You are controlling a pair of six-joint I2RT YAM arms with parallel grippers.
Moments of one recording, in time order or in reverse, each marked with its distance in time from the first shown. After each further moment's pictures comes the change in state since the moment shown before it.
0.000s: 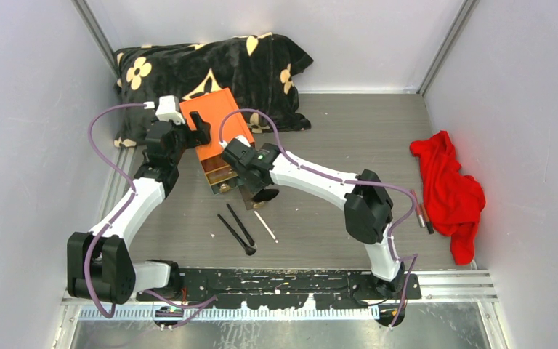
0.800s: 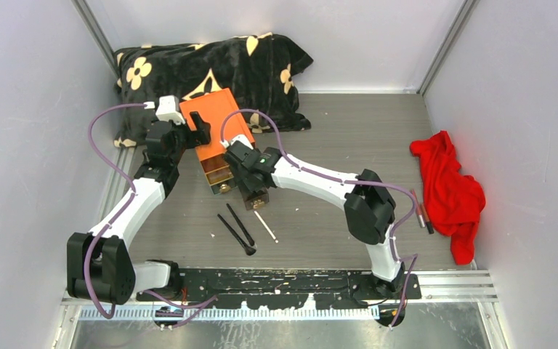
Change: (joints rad) left arm 0.000 -0.003 0.000 -0.005 -0.002 0.000; right arm 0.000 0.003 -0.061 0.141 0.055 -0.020
